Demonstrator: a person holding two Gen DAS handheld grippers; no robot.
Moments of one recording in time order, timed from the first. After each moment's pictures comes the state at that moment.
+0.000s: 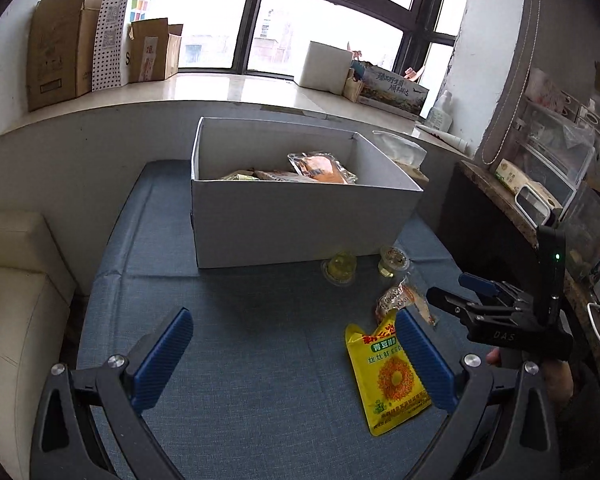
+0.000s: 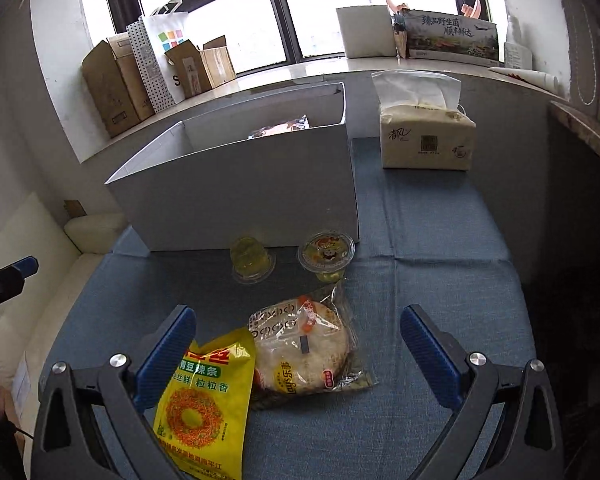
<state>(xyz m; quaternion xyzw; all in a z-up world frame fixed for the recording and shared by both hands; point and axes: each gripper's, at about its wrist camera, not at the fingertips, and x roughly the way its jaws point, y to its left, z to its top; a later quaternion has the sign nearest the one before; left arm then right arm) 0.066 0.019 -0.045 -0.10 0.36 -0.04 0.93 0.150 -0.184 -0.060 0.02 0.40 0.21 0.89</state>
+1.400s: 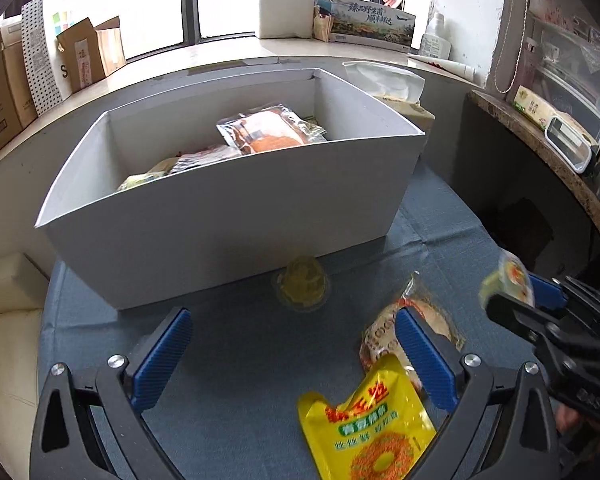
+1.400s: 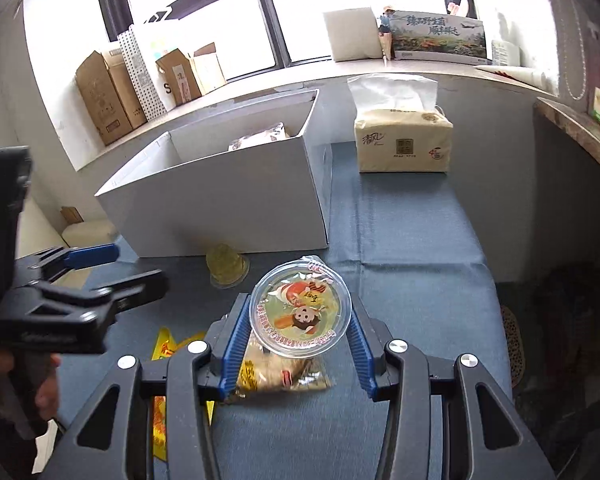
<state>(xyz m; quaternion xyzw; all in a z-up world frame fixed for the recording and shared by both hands) 0.186 -0.077 -0.093 0.00 0.43 -0.04 0.90 0.144 -0.227 -0.053 0.05 0.40 0.21 0.89</state>
